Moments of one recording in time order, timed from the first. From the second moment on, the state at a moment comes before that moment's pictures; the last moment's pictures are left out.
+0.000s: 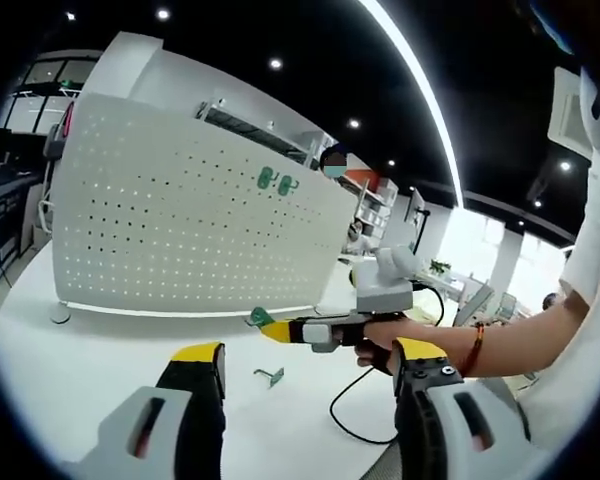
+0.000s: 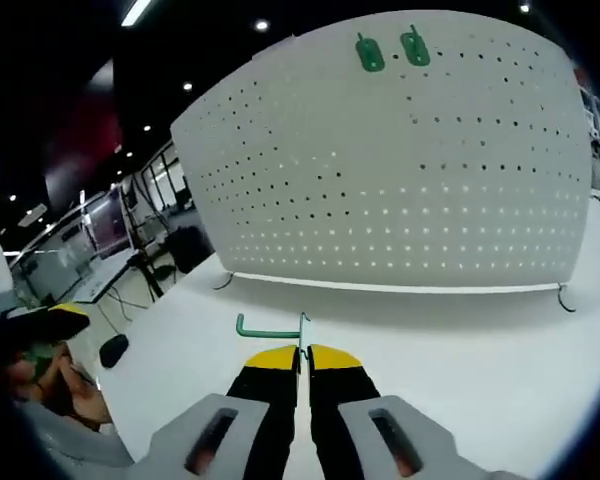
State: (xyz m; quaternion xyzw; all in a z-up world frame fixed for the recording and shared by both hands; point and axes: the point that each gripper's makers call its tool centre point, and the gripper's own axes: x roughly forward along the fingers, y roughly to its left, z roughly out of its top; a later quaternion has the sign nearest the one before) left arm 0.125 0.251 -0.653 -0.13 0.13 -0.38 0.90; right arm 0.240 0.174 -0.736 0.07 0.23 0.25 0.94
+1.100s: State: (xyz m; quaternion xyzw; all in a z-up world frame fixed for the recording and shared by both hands) left arm 0.125 0.237 -0.626 -0.23 0.11 -0.38 0.89; right arm 0.195 0.195 -0.673 0.08 0.12 0.32 0.94
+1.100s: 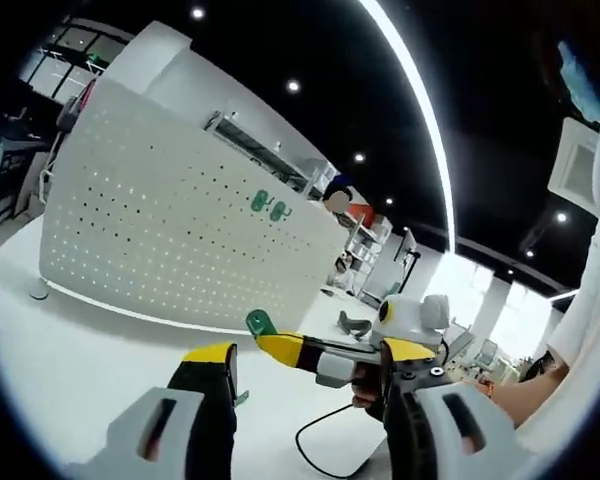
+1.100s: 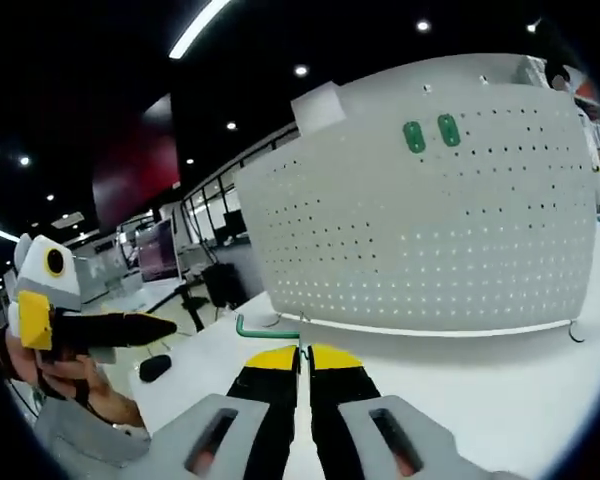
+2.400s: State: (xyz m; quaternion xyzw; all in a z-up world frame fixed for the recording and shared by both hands) left arm 0.128 0.239 -0.616 -0.30 0.11 -0.35 0.88; right arm 0.151 0.228 -0.630 0.05 0.02 0.42 0.90
